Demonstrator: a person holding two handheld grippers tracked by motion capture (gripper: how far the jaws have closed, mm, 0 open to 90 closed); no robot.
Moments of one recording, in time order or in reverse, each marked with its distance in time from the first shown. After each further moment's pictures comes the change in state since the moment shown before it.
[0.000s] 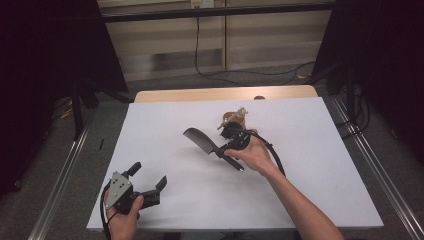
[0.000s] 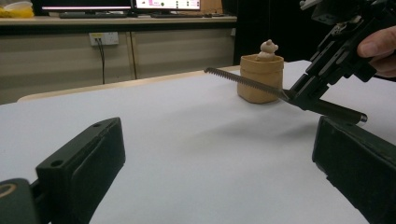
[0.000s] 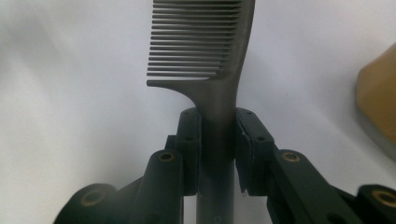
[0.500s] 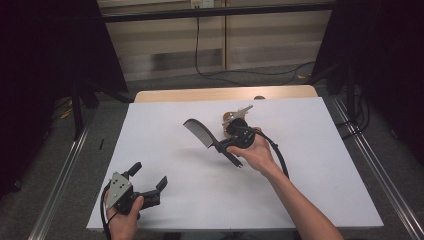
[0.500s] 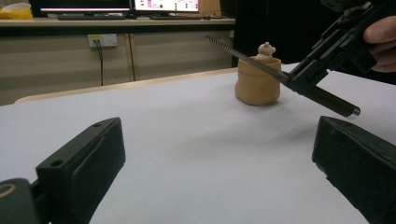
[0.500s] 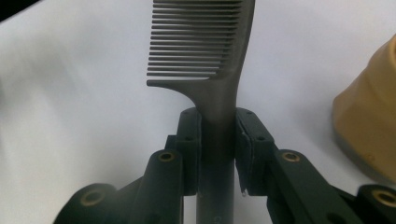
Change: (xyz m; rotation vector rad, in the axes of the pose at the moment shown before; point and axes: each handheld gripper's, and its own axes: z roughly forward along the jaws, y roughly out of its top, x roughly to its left) left arm -0.001 0.000 0.000 -0.008 -0.002 -0.005; right arm -0.001 -0.003 -0.016 -0.149 0.000 -0.007
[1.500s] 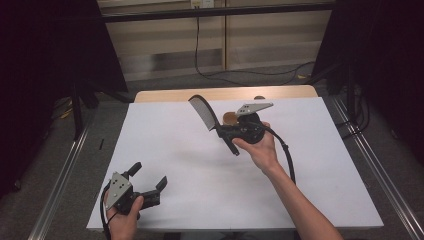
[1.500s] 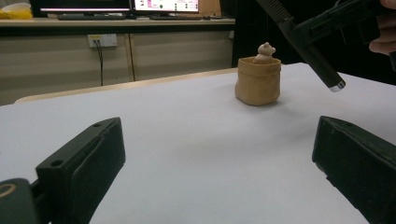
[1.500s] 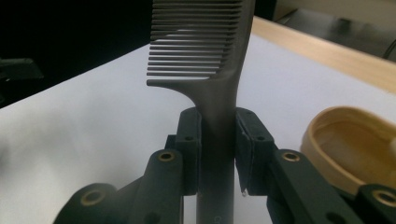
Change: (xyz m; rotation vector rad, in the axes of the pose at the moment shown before) left arm 0.000 0.000 -0.001 -0.001 -0.005 0.001; right arm -0.002 -0.001 -0.031 -0.338 -0.049 -0.010
